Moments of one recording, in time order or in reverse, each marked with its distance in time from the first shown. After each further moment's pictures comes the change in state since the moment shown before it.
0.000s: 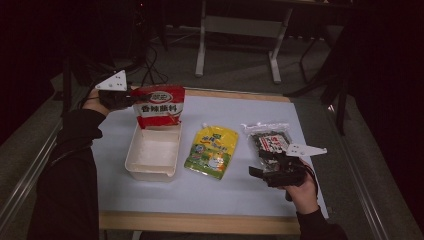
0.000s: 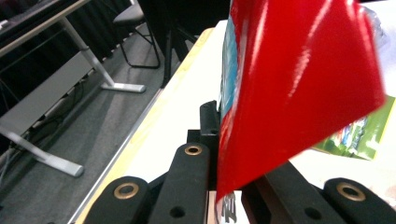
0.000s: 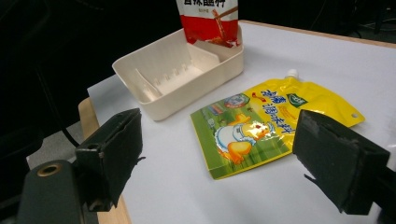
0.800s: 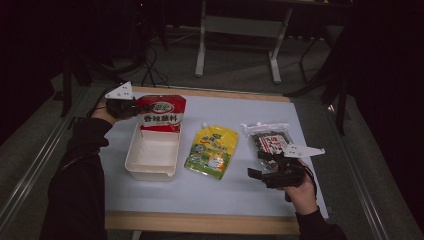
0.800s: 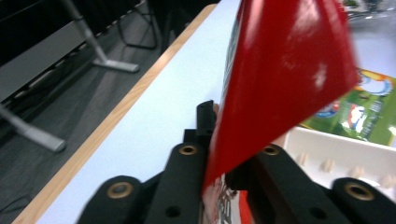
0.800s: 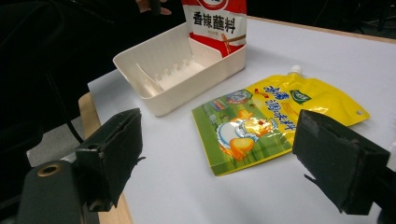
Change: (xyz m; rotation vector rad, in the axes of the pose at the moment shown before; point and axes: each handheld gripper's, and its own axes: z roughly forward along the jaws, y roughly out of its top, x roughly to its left) left arm -0.009 -0.033 0.026 0.036 -0.010 -0.140; right arm 0.002 -0.002 0.003 0.015 0.004 -0.010
